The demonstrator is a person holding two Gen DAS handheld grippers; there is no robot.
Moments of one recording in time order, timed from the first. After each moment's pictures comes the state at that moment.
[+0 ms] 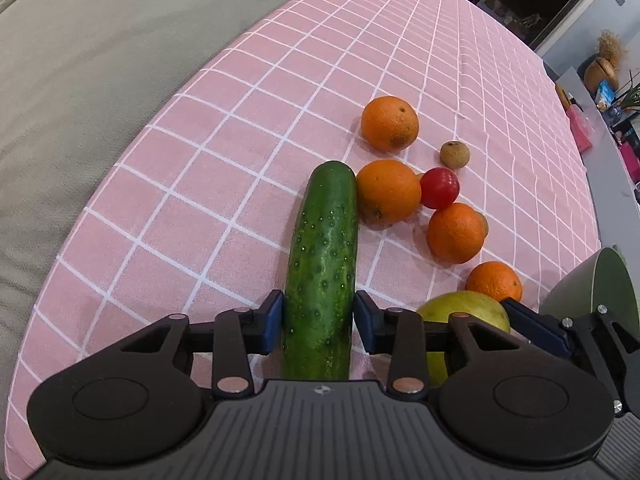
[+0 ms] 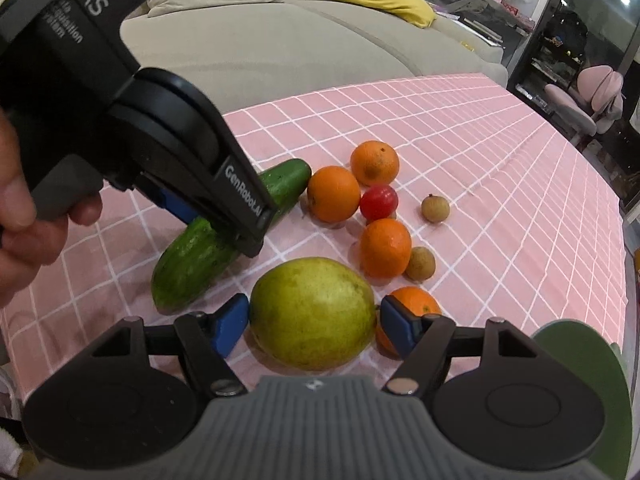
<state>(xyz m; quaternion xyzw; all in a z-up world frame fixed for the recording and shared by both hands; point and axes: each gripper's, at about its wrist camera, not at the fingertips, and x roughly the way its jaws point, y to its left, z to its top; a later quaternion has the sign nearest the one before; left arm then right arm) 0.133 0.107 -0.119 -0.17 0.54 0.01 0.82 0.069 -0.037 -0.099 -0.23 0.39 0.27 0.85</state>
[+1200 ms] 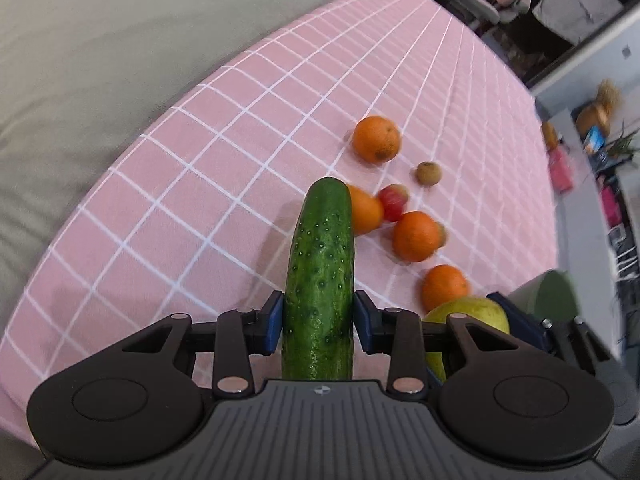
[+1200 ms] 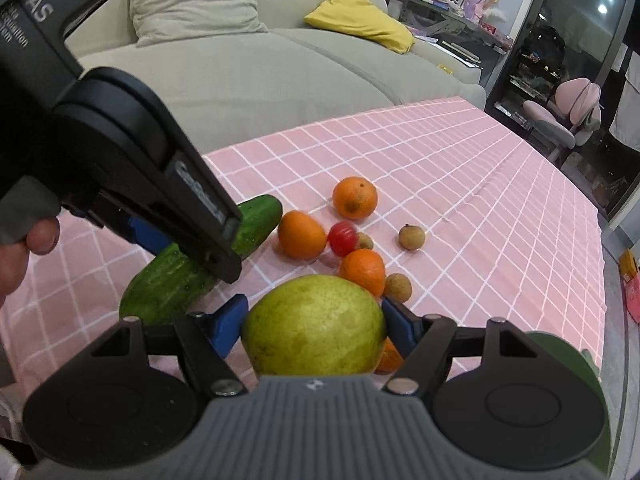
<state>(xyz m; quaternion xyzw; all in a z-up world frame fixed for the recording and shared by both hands) 0.101 0.122 -0.085 -0.26 0.52 0.00 0.81 0.057 -0.045 -0.069 -0.22 0.35 0.25 0.88</state>
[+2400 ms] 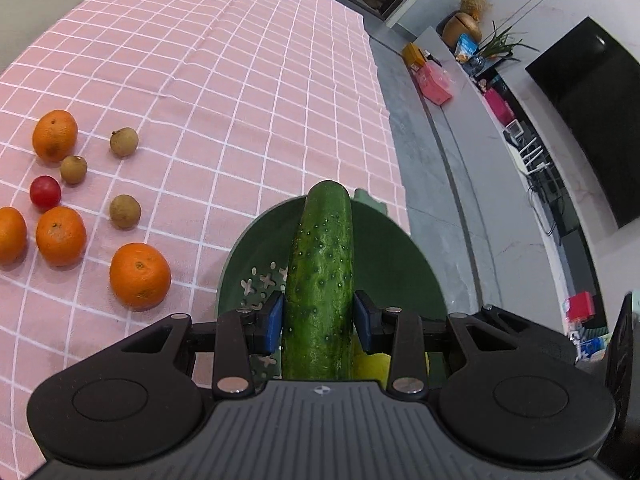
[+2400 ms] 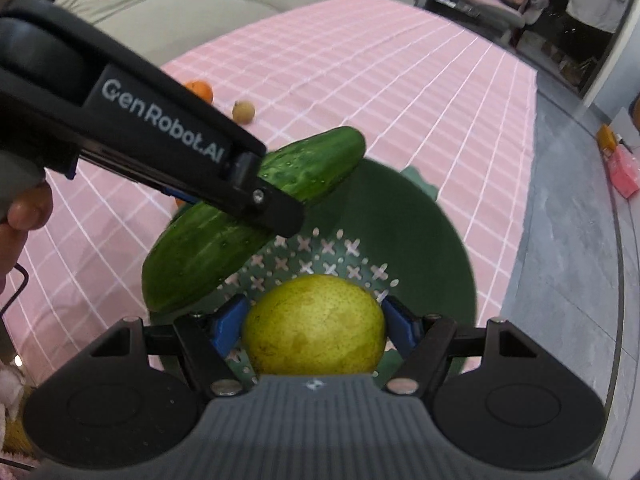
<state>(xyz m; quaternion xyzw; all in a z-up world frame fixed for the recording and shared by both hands) 0.140 -0.073 -0.064 -0.18 0.52 -0.20 0.81 0.084 -0.219 -0.057 -0.15 0.48 0.18 0.84</state>
